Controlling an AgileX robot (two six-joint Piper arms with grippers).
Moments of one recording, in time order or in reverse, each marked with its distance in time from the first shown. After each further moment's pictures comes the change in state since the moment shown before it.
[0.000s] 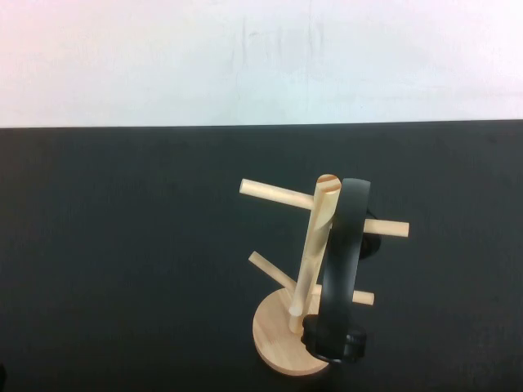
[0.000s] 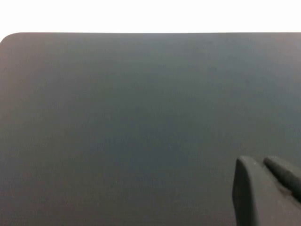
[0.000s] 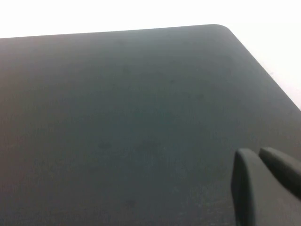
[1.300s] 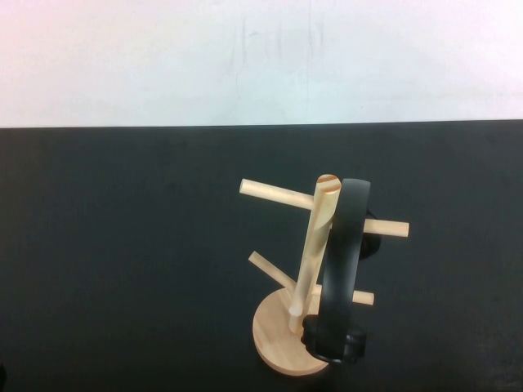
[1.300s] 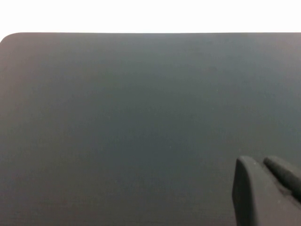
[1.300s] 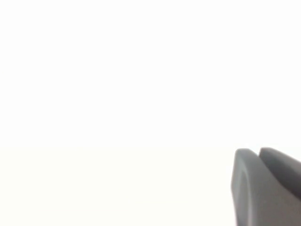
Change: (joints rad) right arm 0.000 0.000 0.005 0.000 -0.626 0.000; left arm 0.000 0.000 0.000 0.000 0.000 0.000
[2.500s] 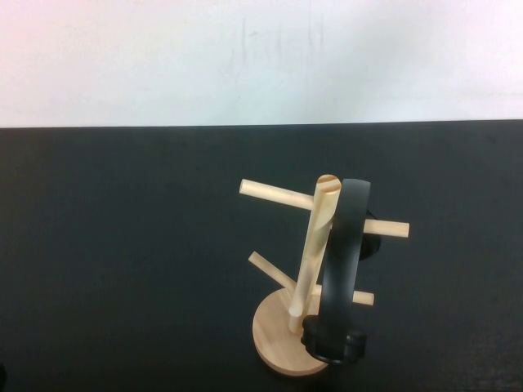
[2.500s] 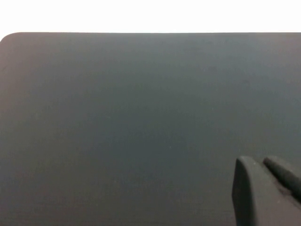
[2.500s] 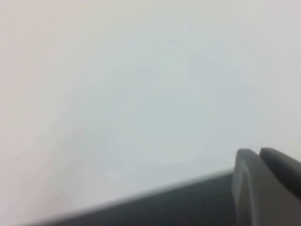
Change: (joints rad) right arm 0.000 0.470 -0.825 0.078 0.742 0.130; left arm 0.000 0.000 0.000 0.000 0.000 0.000
